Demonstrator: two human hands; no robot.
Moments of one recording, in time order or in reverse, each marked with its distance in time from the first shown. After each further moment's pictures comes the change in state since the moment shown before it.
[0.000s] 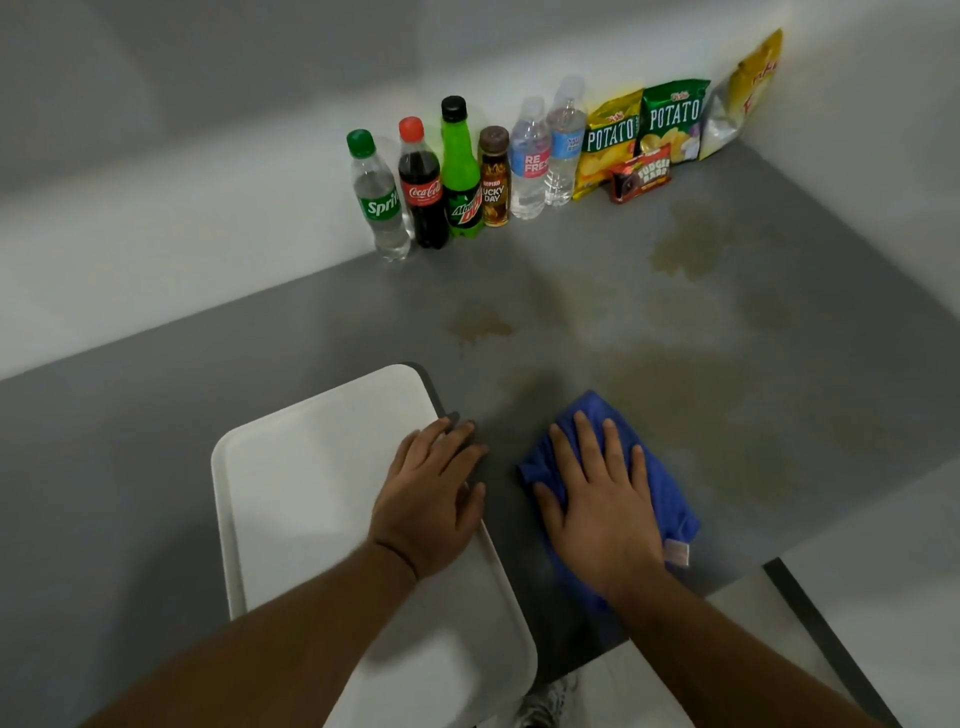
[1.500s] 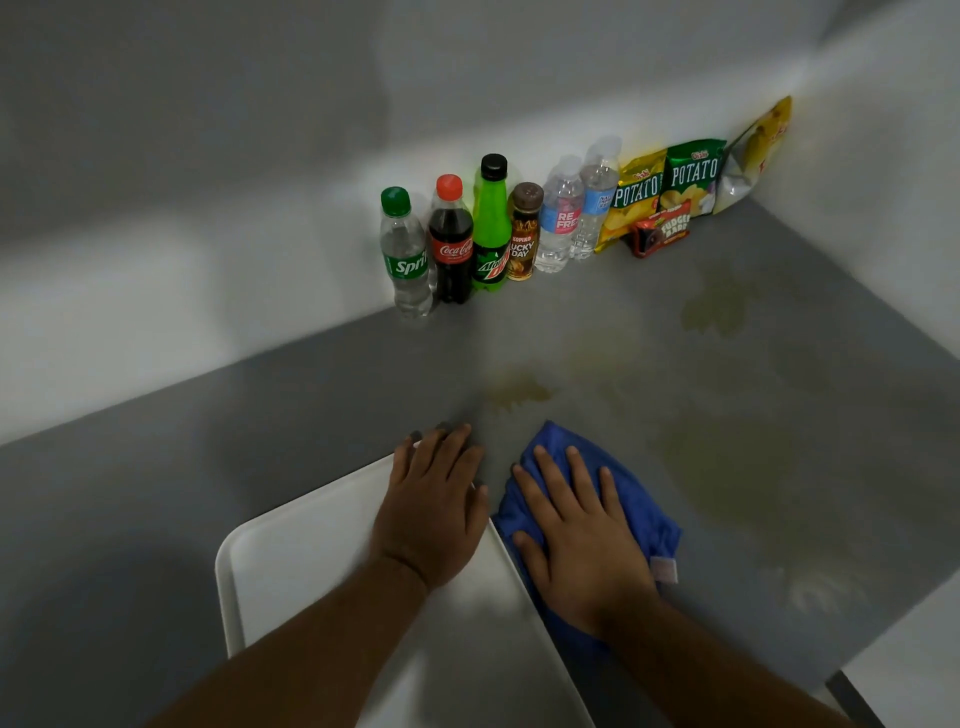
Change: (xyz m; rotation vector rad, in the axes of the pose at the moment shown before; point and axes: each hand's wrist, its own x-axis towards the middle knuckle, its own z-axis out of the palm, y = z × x) left_hand 0.077 -0.074 -0.009 0.103 -0.004 0.033; right_hand 0.078 -0.062 -0.003 -0.051 -0.025 -0.154
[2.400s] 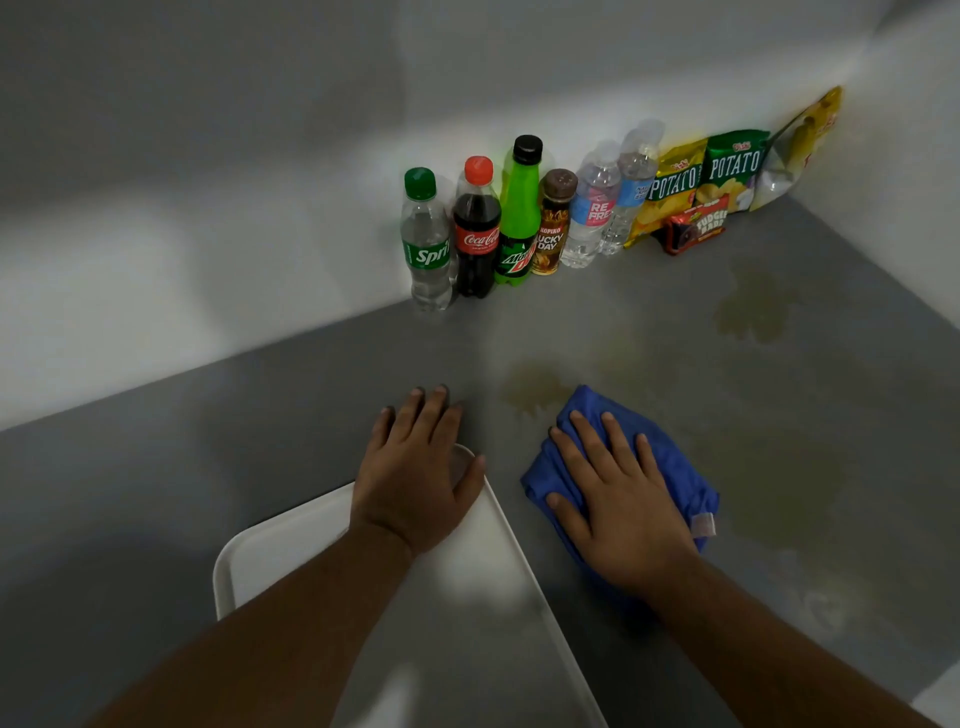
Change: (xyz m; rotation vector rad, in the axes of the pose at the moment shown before) left_hand 0.026 -0.043 -0.002 0.057 -0.010 -0.121; right_hand 0.039 0.027 -0.014 -0.024 -0.006 0.015
